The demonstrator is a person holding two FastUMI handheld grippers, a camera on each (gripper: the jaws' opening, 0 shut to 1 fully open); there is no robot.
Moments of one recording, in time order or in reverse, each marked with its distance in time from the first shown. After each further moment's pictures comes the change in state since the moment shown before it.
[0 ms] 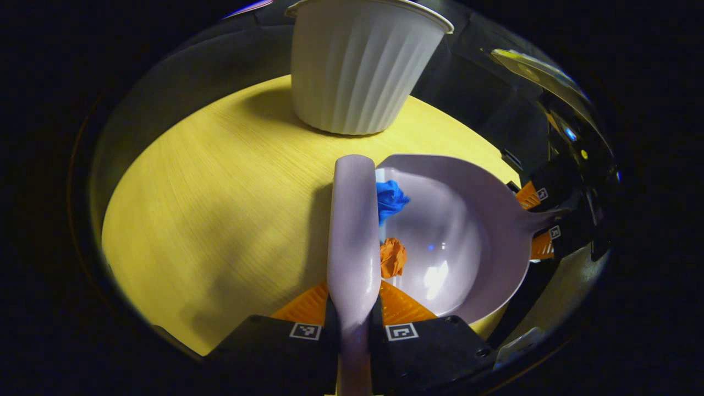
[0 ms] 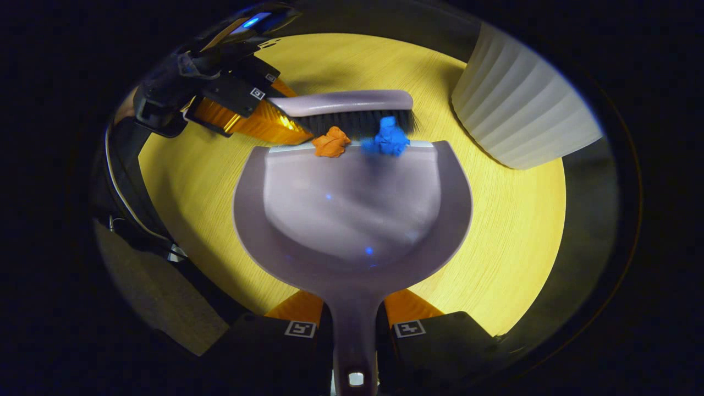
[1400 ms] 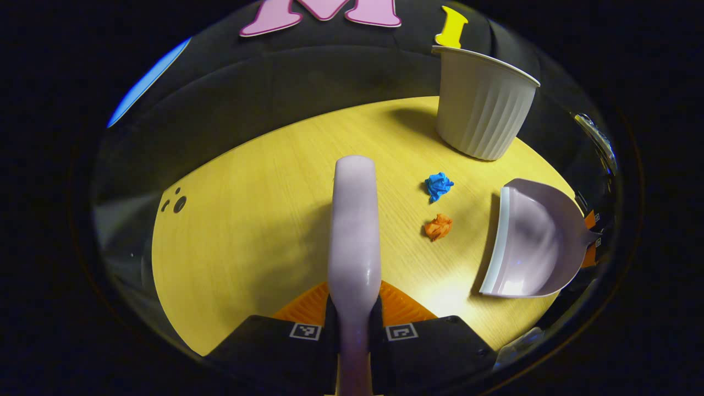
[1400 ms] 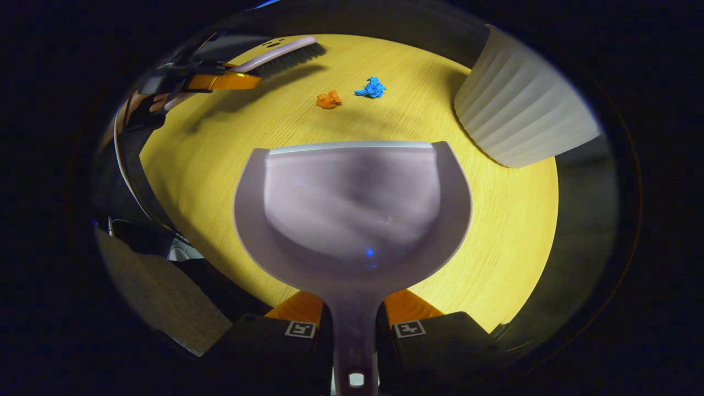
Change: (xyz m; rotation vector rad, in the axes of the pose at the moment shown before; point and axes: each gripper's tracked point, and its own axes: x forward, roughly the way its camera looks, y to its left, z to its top) left arm -0.090 0.125 -0.051 -0.254 -0.155 0.473; right arm -0.016 0.017 -0.005 0.002 0.029 -0.029
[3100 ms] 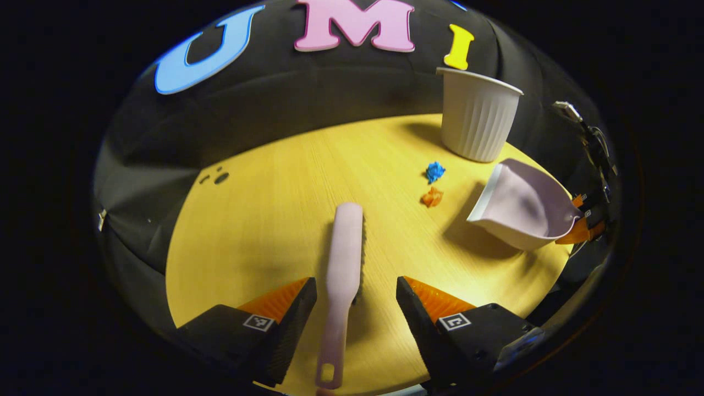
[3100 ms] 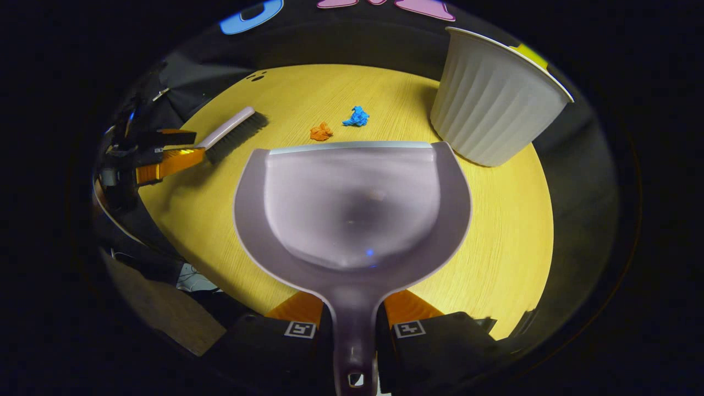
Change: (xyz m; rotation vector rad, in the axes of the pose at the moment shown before) left arm -0.072 0.010 -0.108 -0.142 -0.051 0.086; right arm -0.008 0.017 0.010 0.152 -0.215 -0.012
